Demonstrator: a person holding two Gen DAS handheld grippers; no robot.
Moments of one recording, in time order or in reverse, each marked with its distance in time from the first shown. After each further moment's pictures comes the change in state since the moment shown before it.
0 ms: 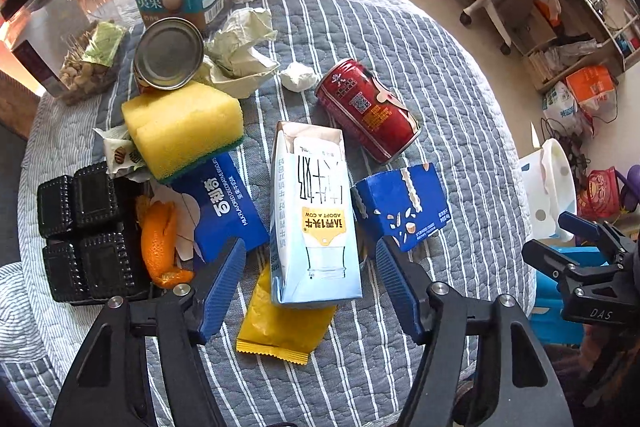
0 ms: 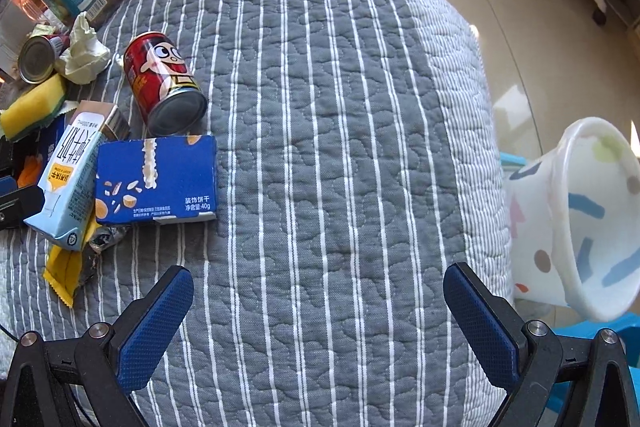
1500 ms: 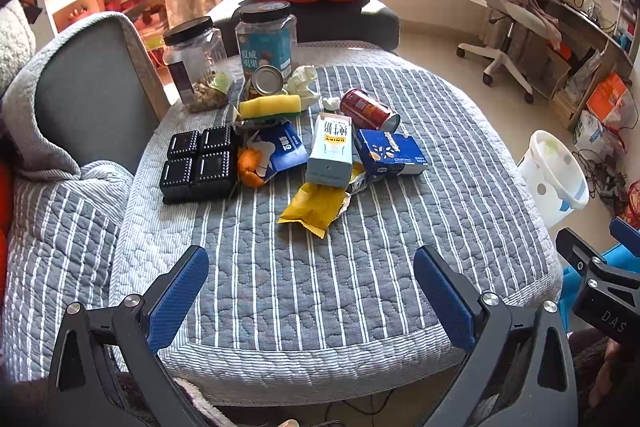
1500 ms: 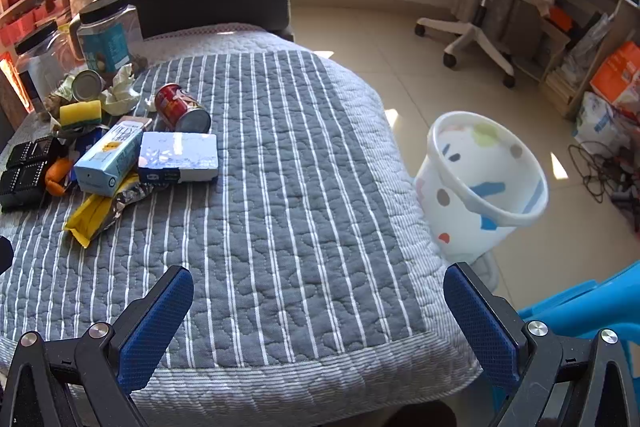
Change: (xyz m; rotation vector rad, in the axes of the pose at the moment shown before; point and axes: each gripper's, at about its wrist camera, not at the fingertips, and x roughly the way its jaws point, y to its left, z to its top) left arm -0.113 -0.049 -0.193 -0.013 -0.417 0.249; right arm -0.099 0.020 -0.174 0.061 -0.454 -0.163
